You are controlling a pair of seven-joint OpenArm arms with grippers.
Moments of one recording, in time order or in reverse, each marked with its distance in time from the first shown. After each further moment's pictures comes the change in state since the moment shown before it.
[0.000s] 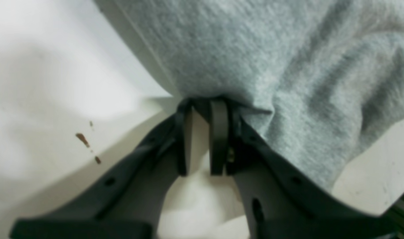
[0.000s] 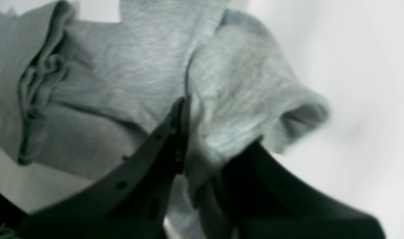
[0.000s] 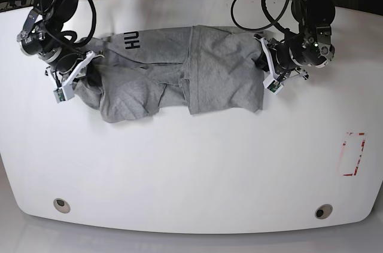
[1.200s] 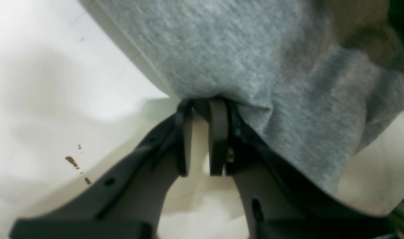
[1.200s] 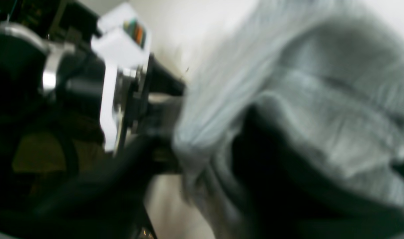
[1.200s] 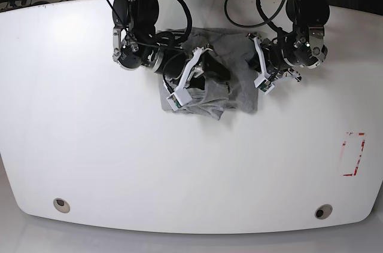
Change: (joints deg) left arm 1.2 1.0 3.7 0.3 2.5 0.0 -1.3; right arm 2.4 -18.6 -32.0 -7.4 2.0 -2.2 9.0
